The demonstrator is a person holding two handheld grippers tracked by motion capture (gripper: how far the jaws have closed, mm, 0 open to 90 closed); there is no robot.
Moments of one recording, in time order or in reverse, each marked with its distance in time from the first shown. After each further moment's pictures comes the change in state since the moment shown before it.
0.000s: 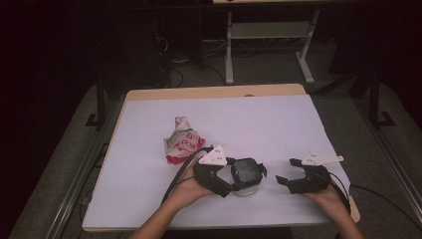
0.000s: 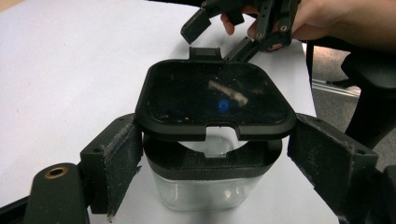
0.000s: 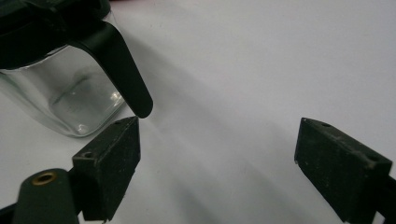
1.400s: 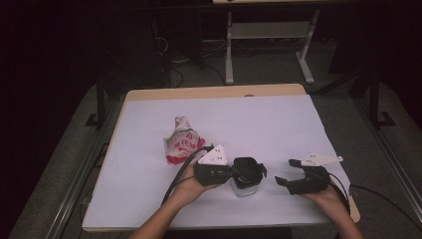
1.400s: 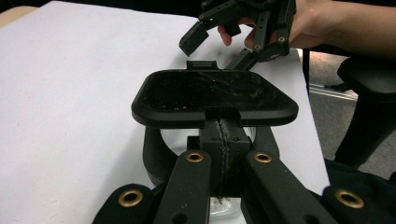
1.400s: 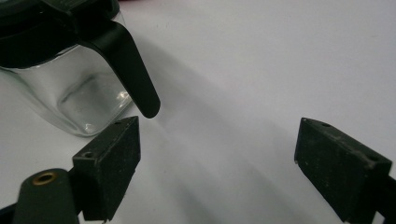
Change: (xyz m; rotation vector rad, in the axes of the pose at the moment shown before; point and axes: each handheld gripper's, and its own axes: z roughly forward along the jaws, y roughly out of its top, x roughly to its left) left arm 0.001 0.003 -0.001 -0.020 -0.012 0.022; right arm 0.002 0.000 0.000 -0.002 0.017 -0.002
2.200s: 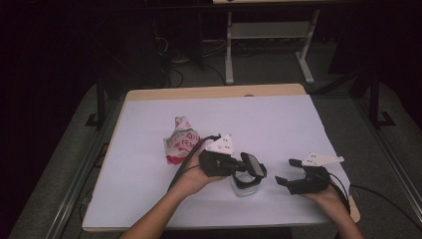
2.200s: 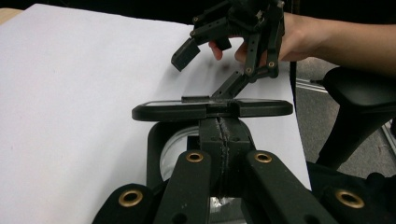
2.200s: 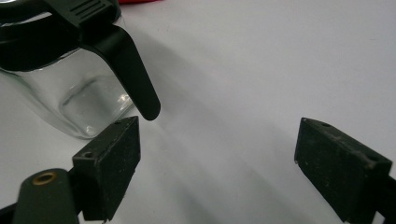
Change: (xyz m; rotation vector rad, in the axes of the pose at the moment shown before) left arm 0.007 0.036 0.002 0.034 -0.052 0.004; right arm -0.001 -0.001 -0.001 -0.012 0.005 0.000
